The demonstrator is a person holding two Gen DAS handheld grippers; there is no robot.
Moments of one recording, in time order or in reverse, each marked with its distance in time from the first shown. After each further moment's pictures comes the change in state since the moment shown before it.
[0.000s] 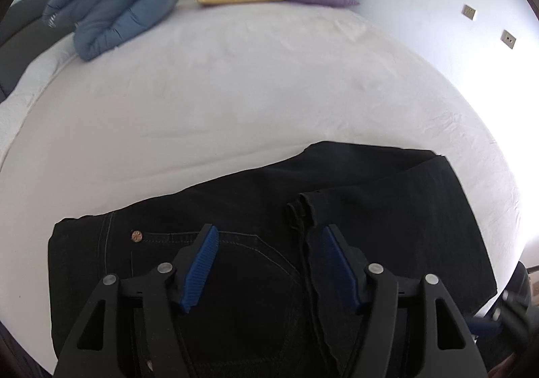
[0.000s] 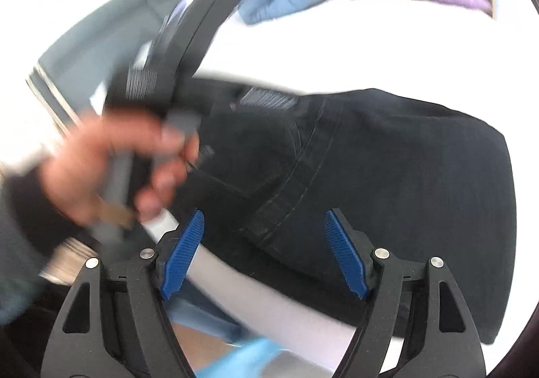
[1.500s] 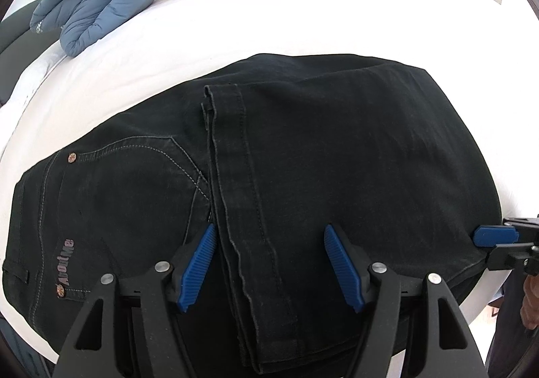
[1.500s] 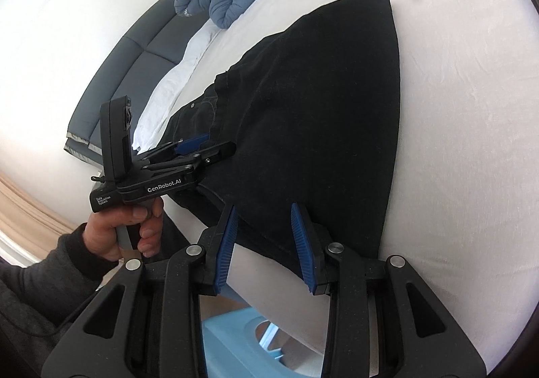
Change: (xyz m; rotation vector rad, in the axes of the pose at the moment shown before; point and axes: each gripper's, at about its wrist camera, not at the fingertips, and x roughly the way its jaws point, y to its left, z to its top) left arm 0.034 -0.044 -0.073 0.081 0.077 0.016; right arm -0.004 -0.153 -0.060 0.269 0.079 0.241
